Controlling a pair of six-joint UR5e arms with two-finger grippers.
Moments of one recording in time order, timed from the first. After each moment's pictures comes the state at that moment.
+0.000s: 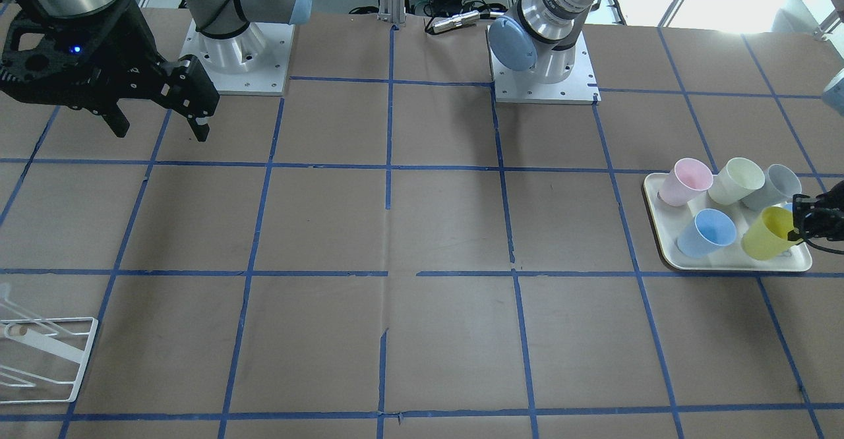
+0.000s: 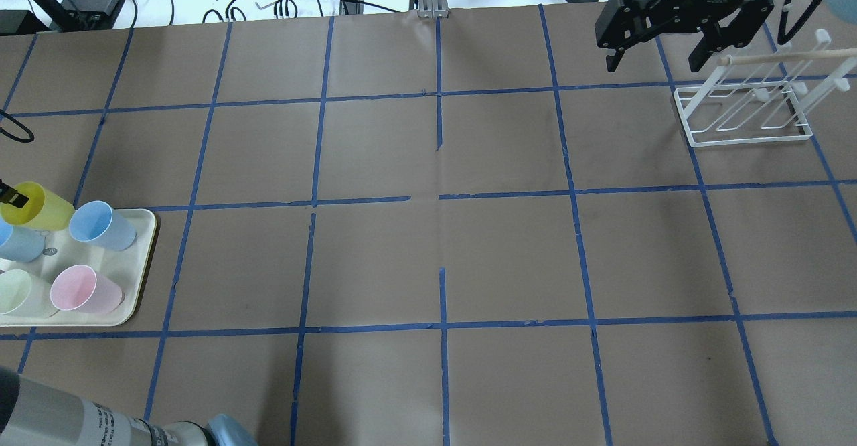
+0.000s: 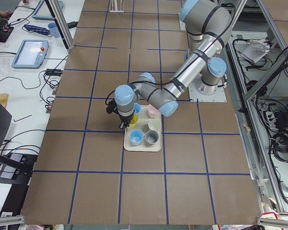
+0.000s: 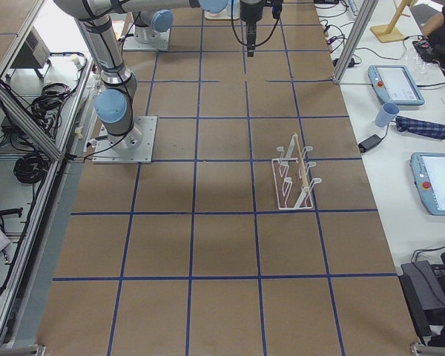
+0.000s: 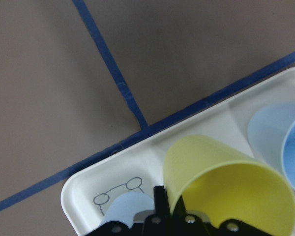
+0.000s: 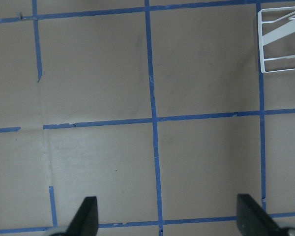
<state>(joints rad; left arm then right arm) -0.77 -1.97 -1.60 -1.16 1.51 1.26 1.54 -1.54 1.44 -1.54 -1.53 0.05</state>
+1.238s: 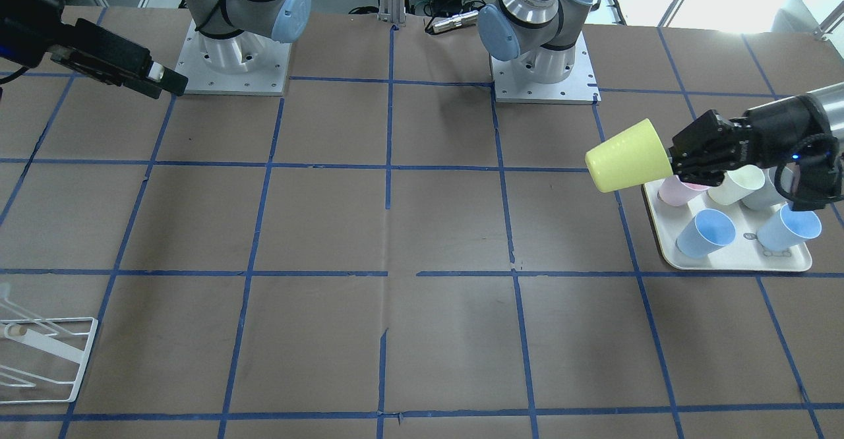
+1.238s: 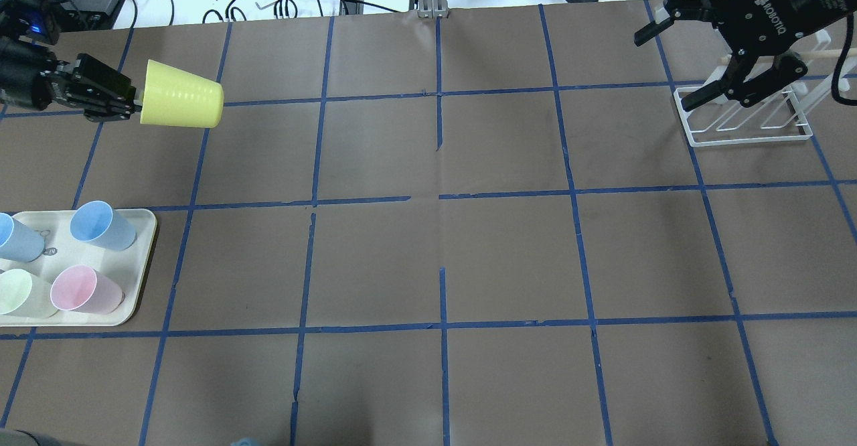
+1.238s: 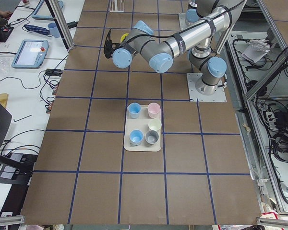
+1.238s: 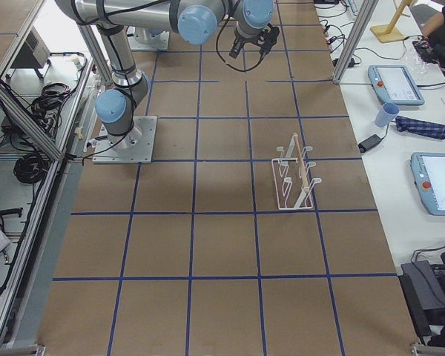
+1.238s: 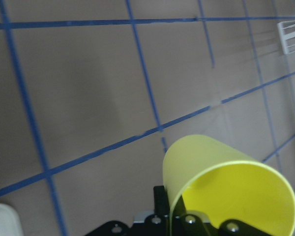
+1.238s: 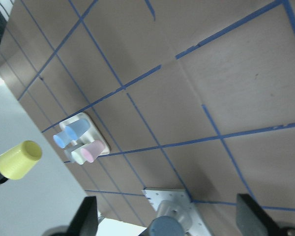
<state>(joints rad) -0.99 -1.78 -1.51 -2.25 0.71 1.01 1.20 -1.55 1.44 -1.00 -0.83 -0.05</state>
